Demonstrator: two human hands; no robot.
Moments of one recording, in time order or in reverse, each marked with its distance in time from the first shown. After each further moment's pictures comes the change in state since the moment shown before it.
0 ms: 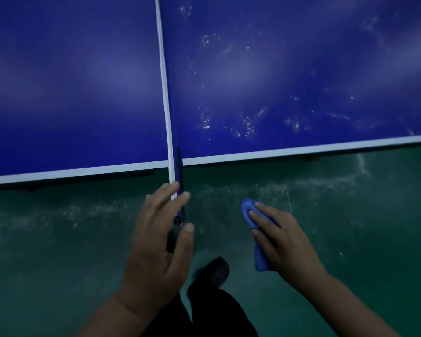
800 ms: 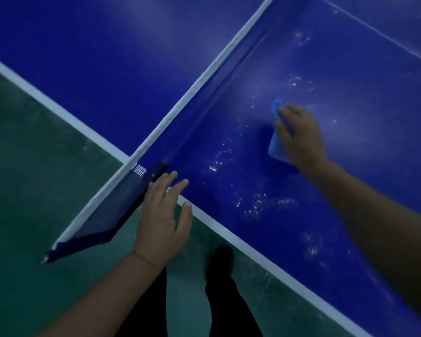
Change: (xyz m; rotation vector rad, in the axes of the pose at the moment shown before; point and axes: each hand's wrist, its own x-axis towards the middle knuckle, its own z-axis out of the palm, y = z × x) left_hand 0.137 -0.067 0.200 0.277 0.466 -0.561; right_hand 0.472 0.162 0.020 -0.129 -0.209 -0.466
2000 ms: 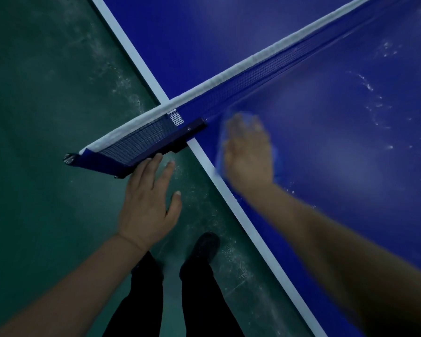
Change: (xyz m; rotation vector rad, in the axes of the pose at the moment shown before) left_hand -0.075 -0.052 0.012 0.340 0.170 -0.195; right_hand -0.065 -0.148 0.094 -0.305 -0.146 -0.451
